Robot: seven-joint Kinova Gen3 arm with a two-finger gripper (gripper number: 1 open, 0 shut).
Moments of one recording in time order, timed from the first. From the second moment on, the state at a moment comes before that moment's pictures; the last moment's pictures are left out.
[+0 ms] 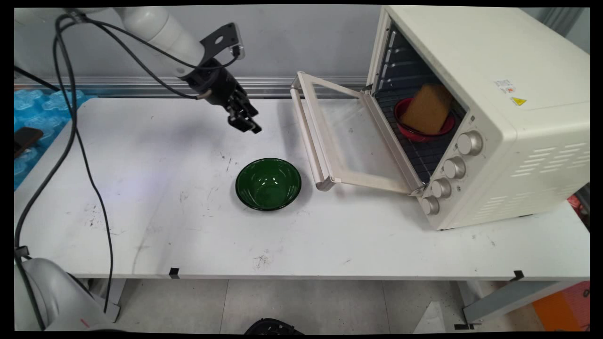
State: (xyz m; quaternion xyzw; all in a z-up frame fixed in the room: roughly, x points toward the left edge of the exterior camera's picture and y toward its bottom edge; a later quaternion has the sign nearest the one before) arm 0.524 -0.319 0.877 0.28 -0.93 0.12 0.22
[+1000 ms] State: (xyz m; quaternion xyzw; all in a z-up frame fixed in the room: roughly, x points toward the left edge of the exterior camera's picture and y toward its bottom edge) arm 0.508 -0.342 0.806 0.28 -0.91 0.13 0.29
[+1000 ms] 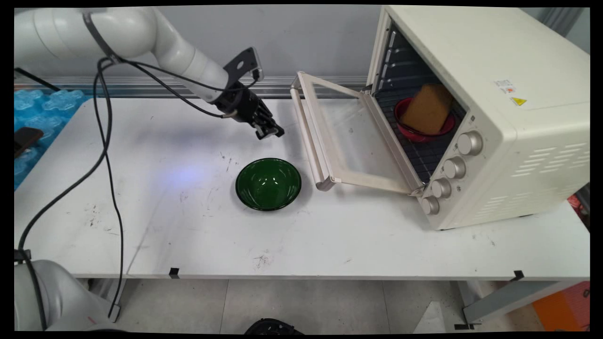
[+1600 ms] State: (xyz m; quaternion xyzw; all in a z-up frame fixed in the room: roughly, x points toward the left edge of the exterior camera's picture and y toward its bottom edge) arm 0.500 -0.349 0.773 0.26 -0.90 0.14 0.33
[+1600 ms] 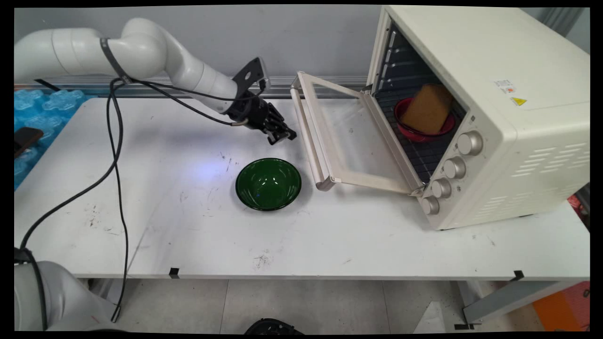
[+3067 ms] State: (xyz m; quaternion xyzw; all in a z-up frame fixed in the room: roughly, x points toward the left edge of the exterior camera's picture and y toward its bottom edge) arm 0.473 -0.369 0.762 0.24 -0.87 0.16 0.40
